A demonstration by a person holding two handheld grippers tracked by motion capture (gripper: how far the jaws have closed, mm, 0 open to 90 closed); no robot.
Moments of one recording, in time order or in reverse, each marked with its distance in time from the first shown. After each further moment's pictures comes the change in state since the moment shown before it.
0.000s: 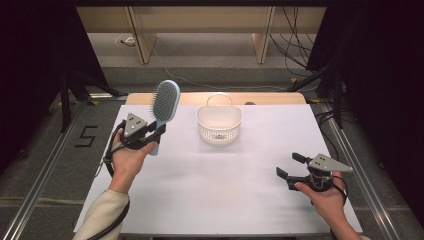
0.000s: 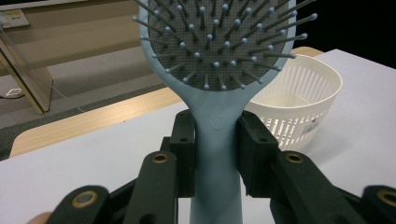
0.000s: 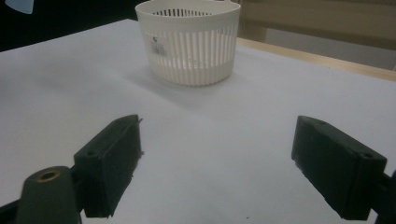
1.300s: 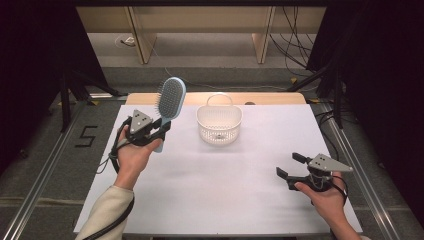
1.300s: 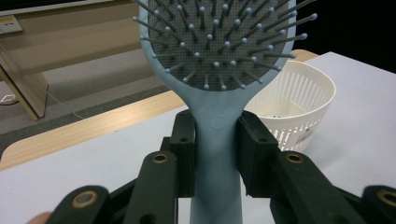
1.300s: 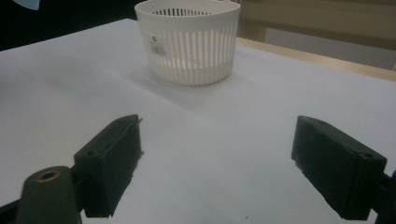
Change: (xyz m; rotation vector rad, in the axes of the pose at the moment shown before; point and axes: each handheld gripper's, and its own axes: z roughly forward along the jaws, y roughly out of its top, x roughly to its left) left arm -0.007 0.009 0.010 -0.009 -0.015 0.016; right arm 0.000 0.000 0.000 0.001 -0.002 -0.001
